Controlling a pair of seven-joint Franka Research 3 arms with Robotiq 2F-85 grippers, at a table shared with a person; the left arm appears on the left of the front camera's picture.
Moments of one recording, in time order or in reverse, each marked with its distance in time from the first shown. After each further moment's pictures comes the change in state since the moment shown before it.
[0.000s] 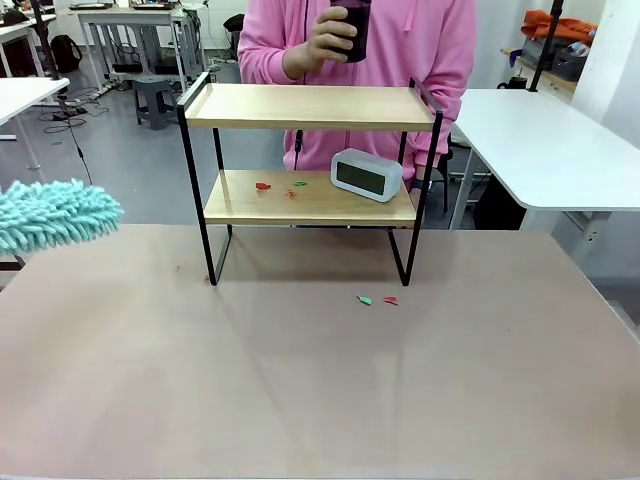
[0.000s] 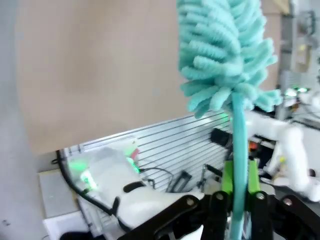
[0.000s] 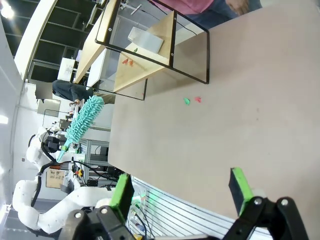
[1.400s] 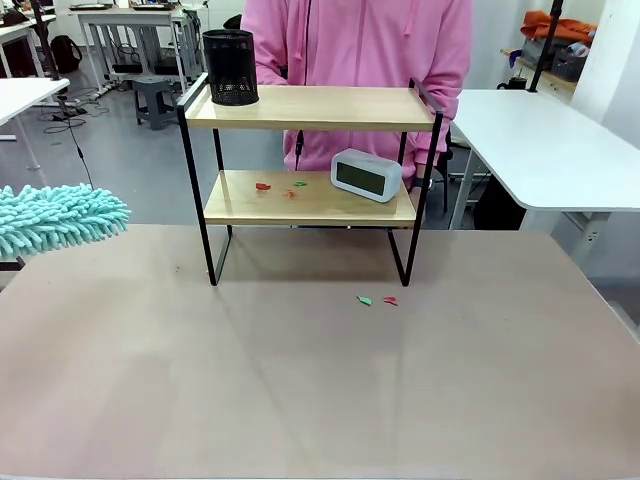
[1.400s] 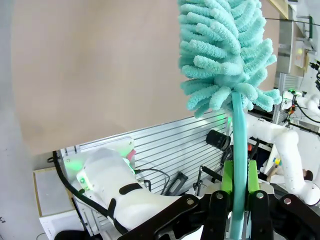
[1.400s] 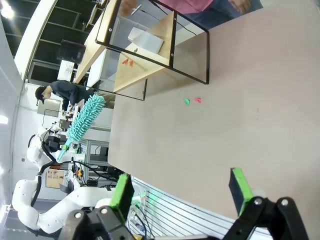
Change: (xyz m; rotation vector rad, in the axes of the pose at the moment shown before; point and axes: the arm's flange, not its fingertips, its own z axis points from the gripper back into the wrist) left arm 0.002 0.001 -0.001 0.007 -0.004 0.021; right arm 0.000 0.000 0.000 -0.001 -0.001 0.001
